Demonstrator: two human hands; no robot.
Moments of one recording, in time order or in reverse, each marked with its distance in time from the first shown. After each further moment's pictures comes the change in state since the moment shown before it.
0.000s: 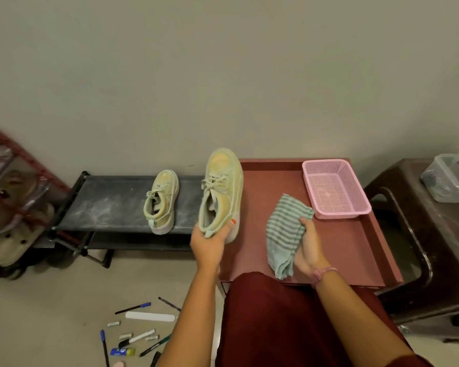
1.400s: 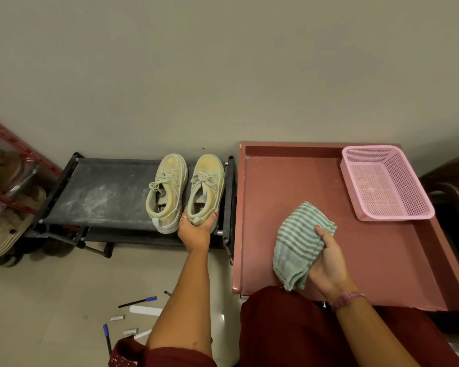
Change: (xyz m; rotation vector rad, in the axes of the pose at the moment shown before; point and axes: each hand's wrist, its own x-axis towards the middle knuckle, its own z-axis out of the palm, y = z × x) left_hand 0.144 -0.075 -0.029 0.229 0.189 0.033; right_hand 0.047 0.045 0.010 0.073 0.023 0.132
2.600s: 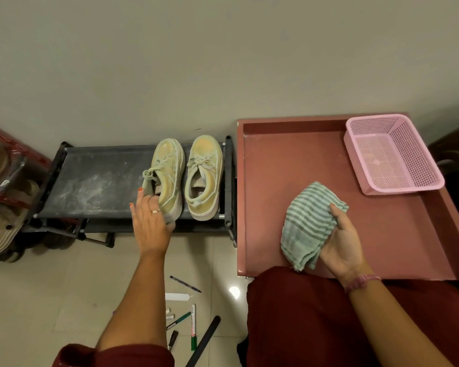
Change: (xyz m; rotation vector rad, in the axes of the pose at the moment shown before) left_hand 0.054 -0.017 -0.096 1.086 -0.071 0.702; right_hand 0.002 -0.001 -0.016 0.058 -0.030 -0.024
